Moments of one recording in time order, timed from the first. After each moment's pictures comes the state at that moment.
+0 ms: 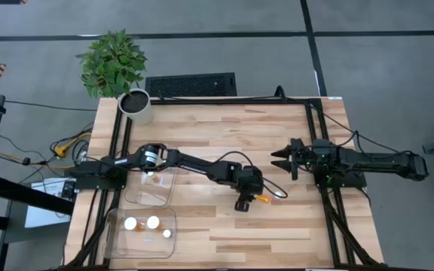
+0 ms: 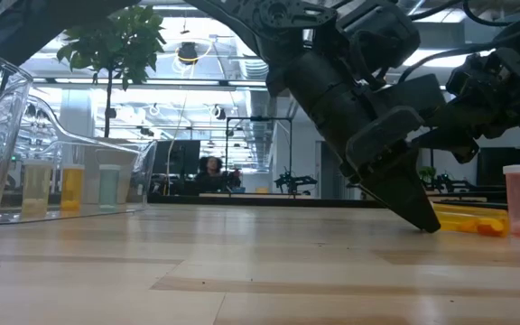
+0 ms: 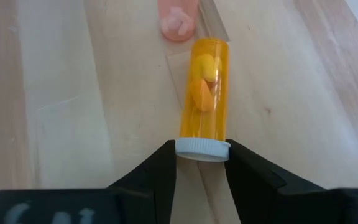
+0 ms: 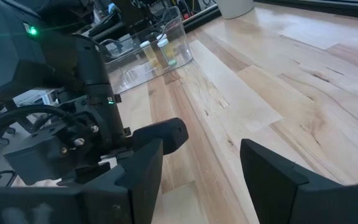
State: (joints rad) left arm -0.11 2.44 1.91 -0.40 0.12 0.13; right arm -0.18 0.30 0.01 0.02 -0.08 0.41
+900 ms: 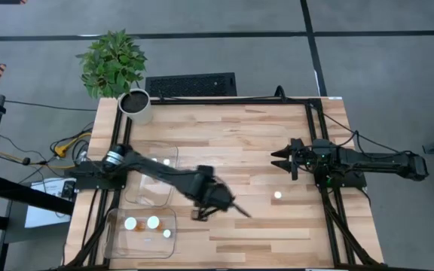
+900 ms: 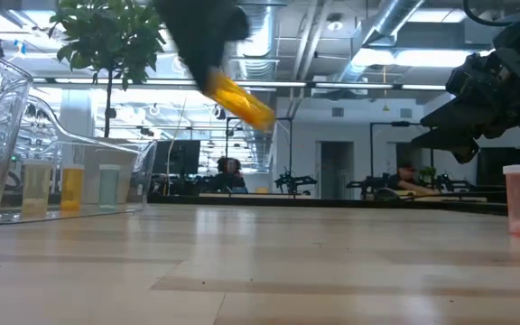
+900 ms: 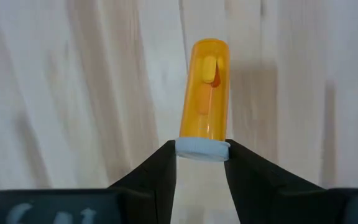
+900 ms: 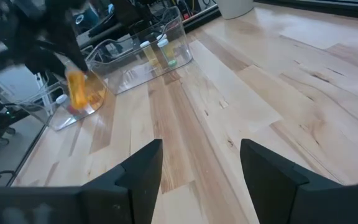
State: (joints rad) left arm -0.33 2.07 1.92 -1.34 -0.19 -0.21; right arm -0.18 0.30 0.01 0.02 -0.08 0.41
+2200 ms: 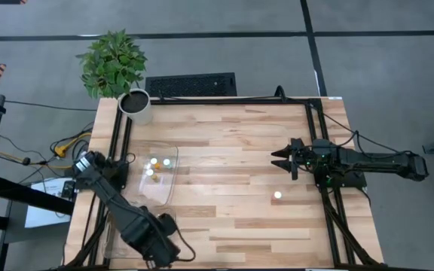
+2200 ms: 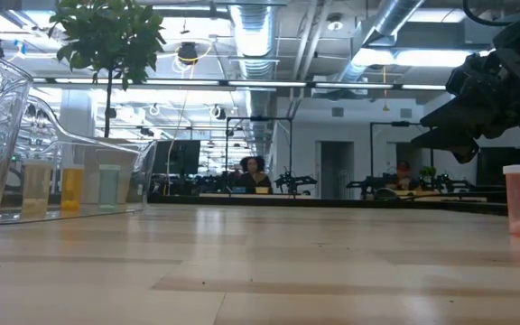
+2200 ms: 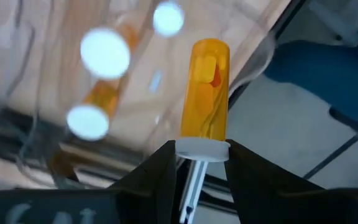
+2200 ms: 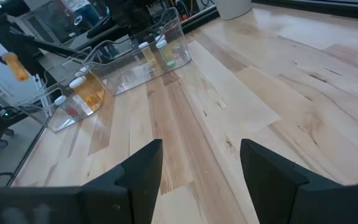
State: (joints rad) left arm -0.76 1.90 1.91 -1.57 0.24 -1.24; right arm -0.18 0.30 0.01 0.03 -0.08 0.42
